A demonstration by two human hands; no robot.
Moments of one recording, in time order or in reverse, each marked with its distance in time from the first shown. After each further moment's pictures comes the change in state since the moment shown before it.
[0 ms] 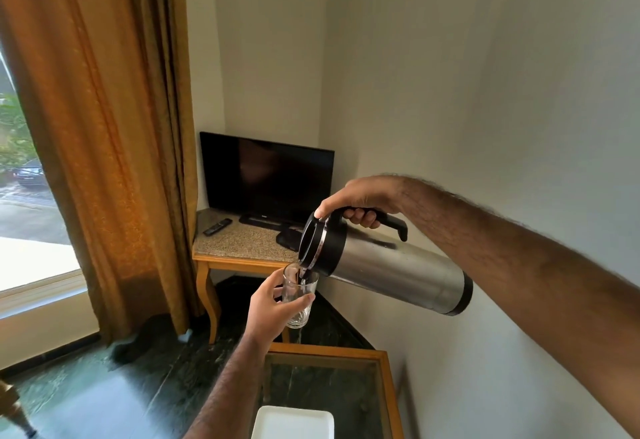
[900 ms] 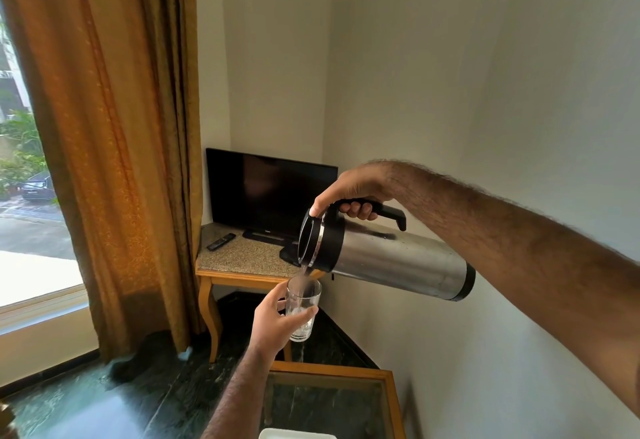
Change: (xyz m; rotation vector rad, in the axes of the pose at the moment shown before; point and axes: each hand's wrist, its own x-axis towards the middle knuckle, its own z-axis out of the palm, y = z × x) left_hand 0.007 -0.001 -0.006 -0.050 0.008 -0.003; right_hand -0.004 -0.052 -0.025 -0.131 -0.036 0.045
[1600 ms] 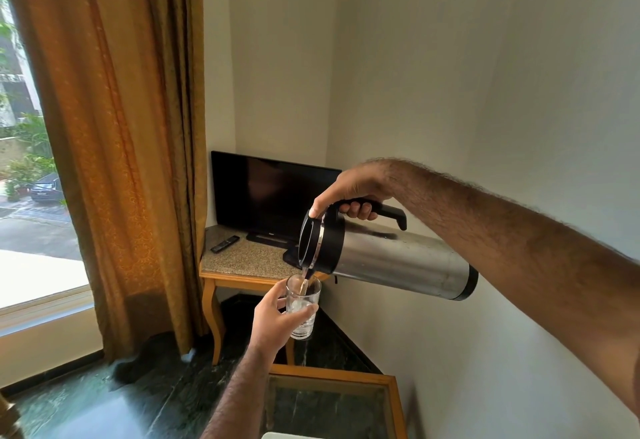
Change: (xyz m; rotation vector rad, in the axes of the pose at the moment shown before) left_hand 0.002 0.010 -0.004 0.006 0.049 0.022; right_hand 0.001 -0.011 -0.003 -0.045 -0.029 -0.003
